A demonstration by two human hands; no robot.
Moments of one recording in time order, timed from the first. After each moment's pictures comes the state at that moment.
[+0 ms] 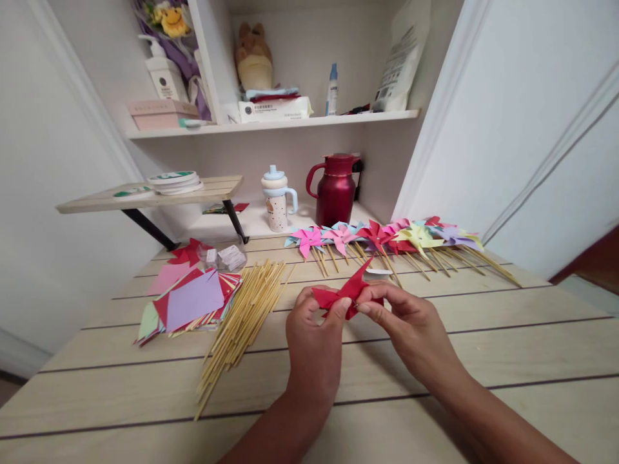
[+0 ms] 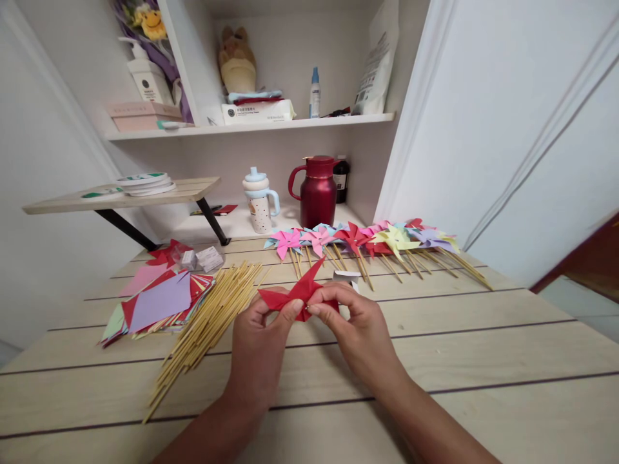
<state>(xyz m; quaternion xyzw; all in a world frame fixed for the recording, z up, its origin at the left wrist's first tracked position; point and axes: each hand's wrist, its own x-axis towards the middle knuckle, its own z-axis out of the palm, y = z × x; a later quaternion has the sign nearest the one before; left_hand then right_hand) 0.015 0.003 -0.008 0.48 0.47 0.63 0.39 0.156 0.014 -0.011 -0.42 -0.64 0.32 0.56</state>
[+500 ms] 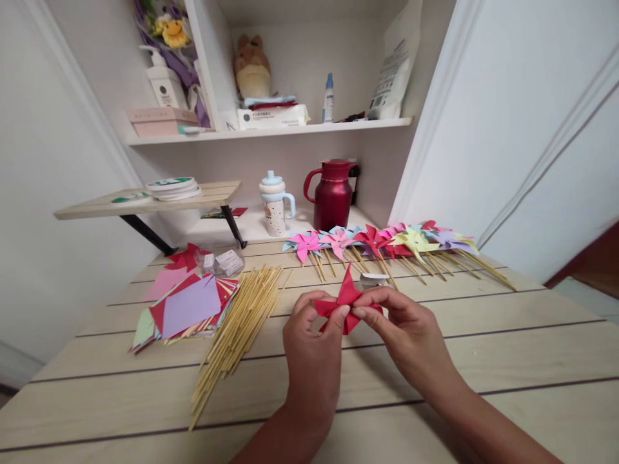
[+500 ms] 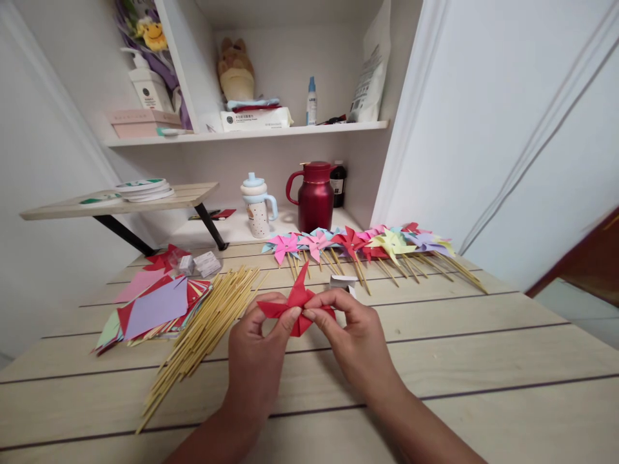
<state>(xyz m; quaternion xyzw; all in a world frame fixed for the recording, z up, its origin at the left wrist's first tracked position) 0.017 0.000 -0.007 0.50 0.47 0.65 0.32 0.157 0.011 -0.016 -0.43 -0.63 0.30 0.57</state>
